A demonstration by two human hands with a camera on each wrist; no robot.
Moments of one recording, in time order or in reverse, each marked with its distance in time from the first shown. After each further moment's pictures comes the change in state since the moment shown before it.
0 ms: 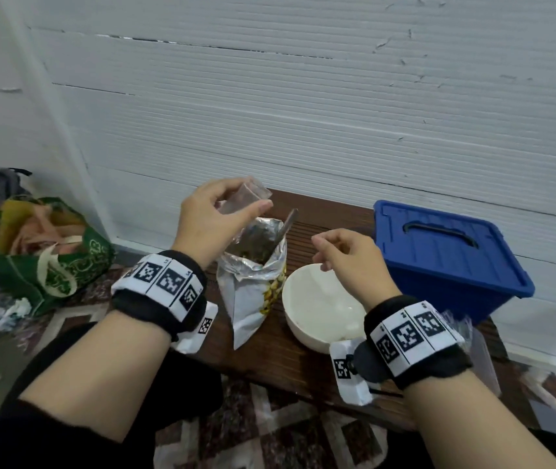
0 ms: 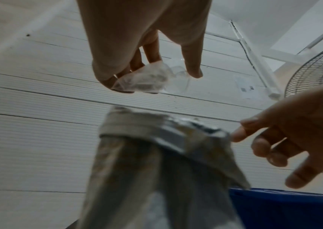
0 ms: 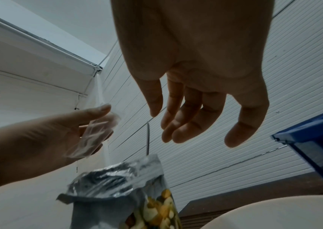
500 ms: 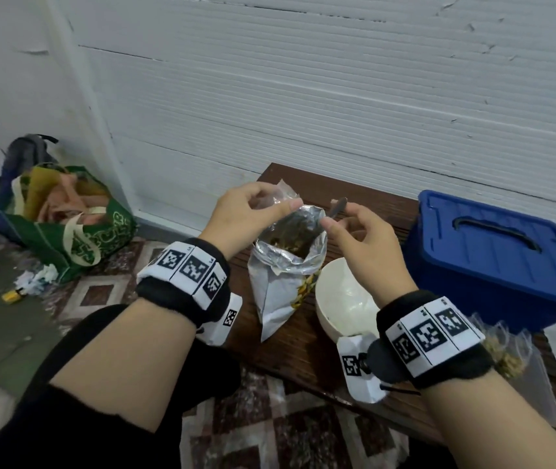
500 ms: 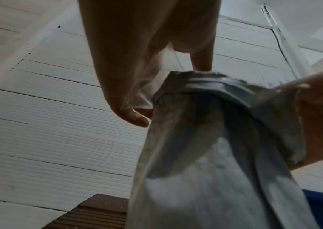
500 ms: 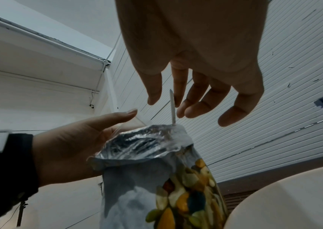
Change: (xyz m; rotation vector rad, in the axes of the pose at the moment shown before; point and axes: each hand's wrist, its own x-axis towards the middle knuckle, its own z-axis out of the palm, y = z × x) left_hand 0.011 -0.037 -0.004 -0.024 -0.197 -0.233; right_hand 0.021 -0.007 0.041 0.028 0.014 -0.143
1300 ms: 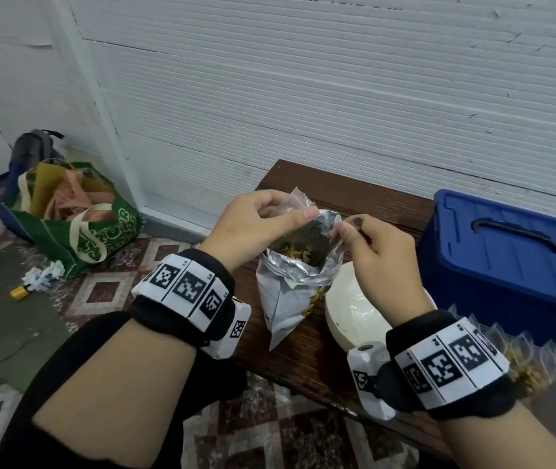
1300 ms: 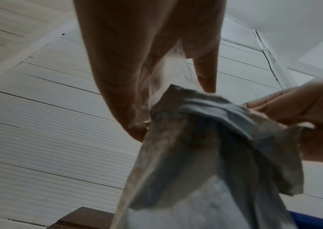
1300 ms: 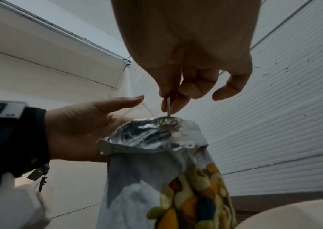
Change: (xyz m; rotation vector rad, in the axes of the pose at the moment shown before) left_hand -0.006 0.002 -0.002 -0.087 -0.109 -0.001; right_hand -0.003 -0.001 0.004 -0.197 0.022 -0.134
